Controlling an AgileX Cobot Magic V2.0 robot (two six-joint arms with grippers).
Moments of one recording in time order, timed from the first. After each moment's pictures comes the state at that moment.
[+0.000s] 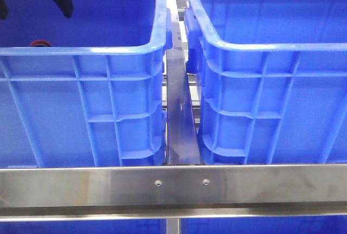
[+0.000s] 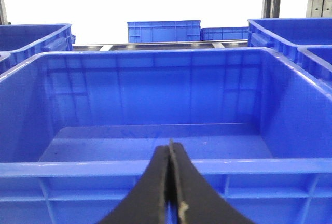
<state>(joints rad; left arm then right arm) -0.40 1.53 -1.27 0.33 0.70 -0.59 0.00 -0.01 0.03 -0.01 -0.09 0.09</state>
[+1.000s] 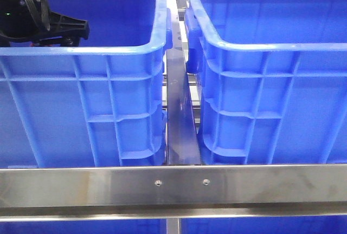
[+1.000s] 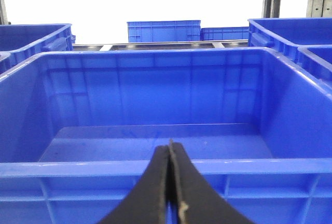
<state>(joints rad) -0.38 1.75 -1.28 0.40 0.69 -0.71 0.00 -0.01 0.03 -0.01 -0.09 0.09</state>
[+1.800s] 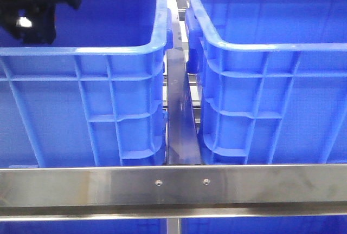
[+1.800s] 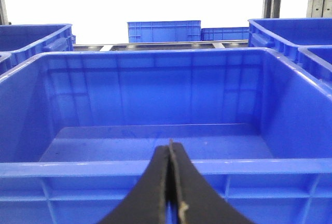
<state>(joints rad) -0.44 1.60 -1.28 0.44 0.78 -0.58 0.00 -0.01 0.03 -0.01 -0.09 0.09</state>
